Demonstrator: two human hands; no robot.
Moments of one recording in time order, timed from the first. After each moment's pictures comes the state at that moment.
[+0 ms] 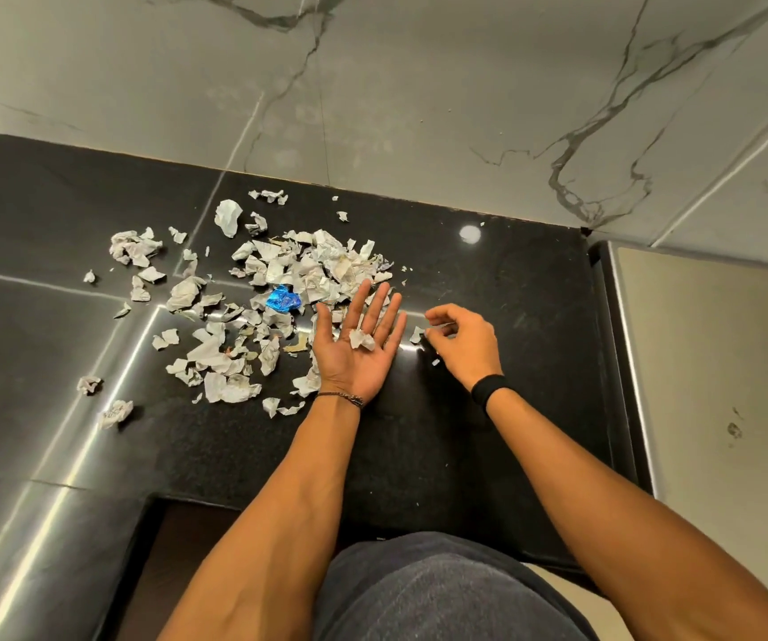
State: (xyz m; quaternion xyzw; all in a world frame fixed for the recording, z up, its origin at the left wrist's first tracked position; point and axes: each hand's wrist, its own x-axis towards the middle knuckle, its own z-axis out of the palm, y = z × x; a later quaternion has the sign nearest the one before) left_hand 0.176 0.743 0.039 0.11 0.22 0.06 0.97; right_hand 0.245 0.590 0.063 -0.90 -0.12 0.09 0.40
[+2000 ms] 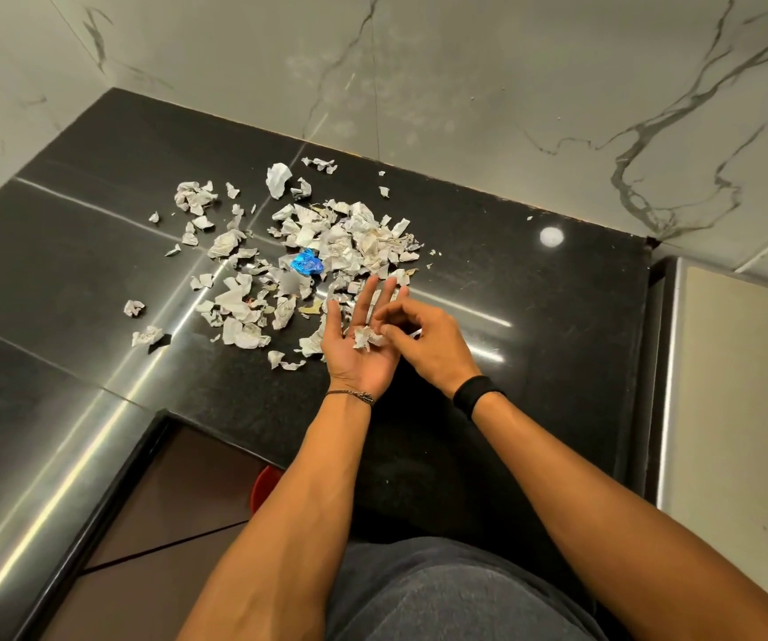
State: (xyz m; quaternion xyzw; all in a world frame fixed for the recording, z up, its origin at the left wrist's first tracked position) left_hand 0.156 0.695 0.038 0.06 0.24 0.22 0.94; right_hand 0.225 0.593 0.087 -0.80 -0.32 0.23 0.45
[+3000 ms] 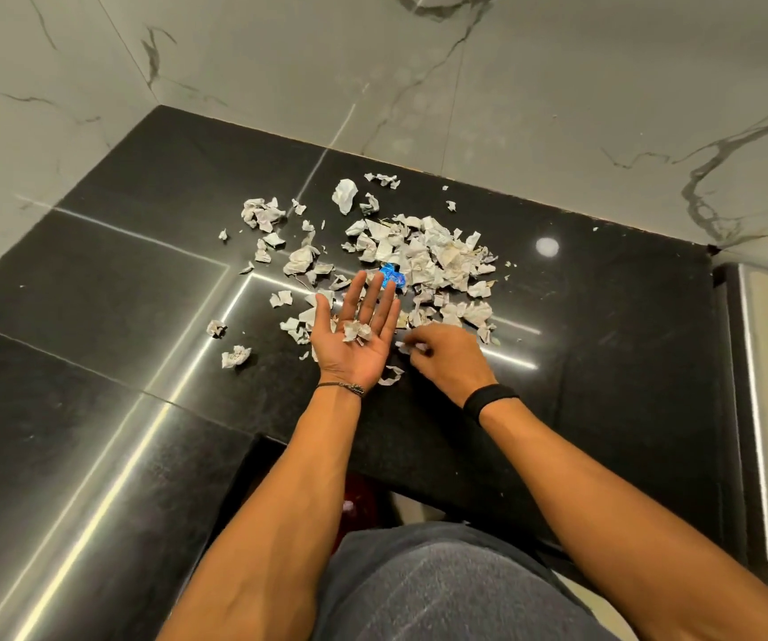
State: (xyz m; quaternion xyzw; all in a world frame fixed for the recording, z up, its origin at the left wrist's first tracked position) left_hand 0.092 0.844 0.042 0.09 0.26 0.18 0.94; right_hand 0.169 0.702 0.050 -0.87 -0.40 0.12 0.26
